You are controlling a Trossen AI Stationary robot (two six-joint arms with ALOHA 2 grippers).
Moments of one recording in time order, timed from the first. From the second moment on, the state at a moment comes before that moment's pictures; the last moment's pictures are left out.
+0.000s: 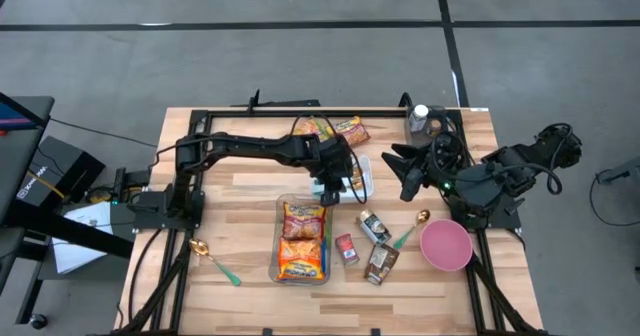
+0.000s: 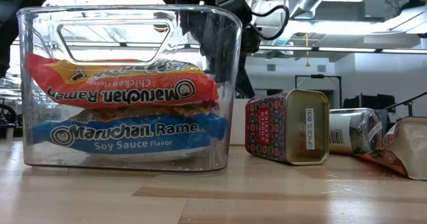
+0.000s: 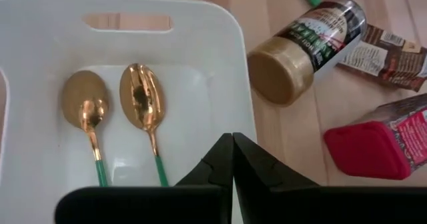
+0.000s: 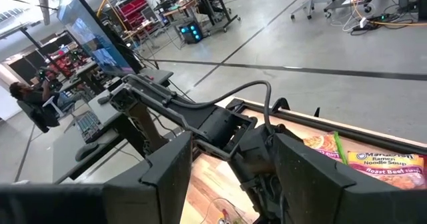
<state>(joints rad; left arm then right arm) 0.17 2.03 1.56 -0.49 0.28 0.09 0.52 1.23 1.55 -0.73 1.07 0.85</state>
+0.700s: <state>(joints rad) 0.15 2.03 1.56 -0.47 0.17 0.06 0.52 1.23 1.55 -0.73 1.07 0.84</state>
